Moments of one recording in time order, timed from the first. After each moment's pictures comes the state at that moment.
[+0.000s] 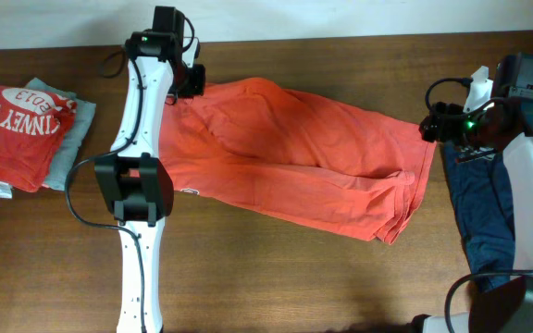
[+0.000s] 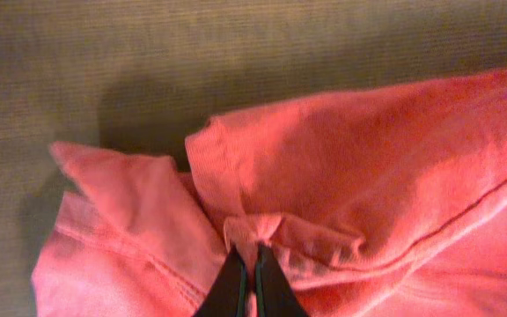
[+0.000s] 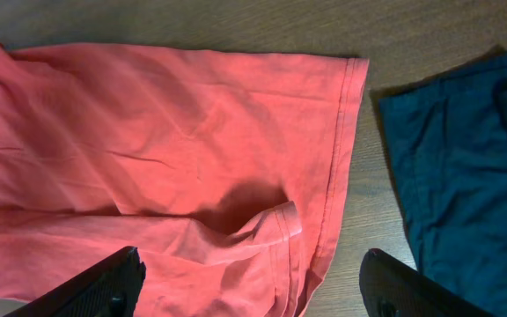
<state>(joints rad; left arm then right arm) -0.11 2.66 2.69 -1.30 0.07 0.00 -0.25 1.59 1.51 -1.06 -0.21 0.10</state>
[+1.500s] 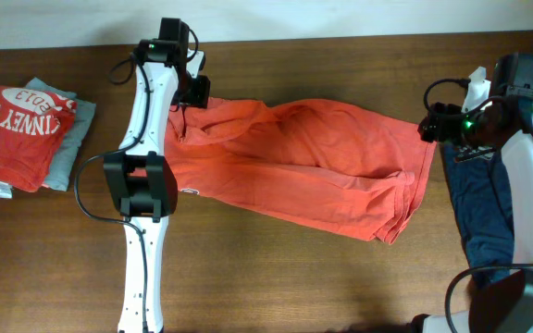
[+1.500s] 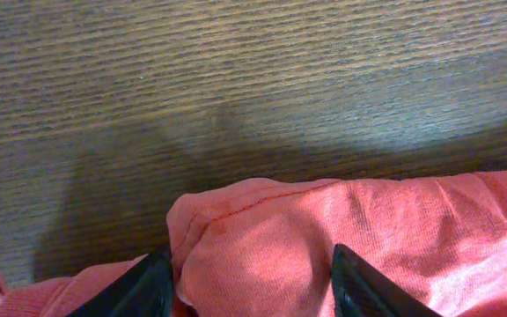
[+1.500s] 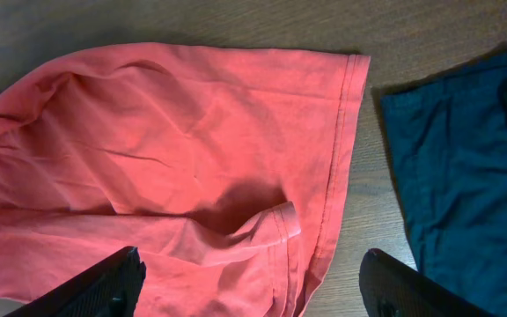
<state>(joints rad) -0.11 2.76 2.74 -1.29 0.07 0.06 -0.25 1.61 1.51 -1.05 -0.21 0.09</state>
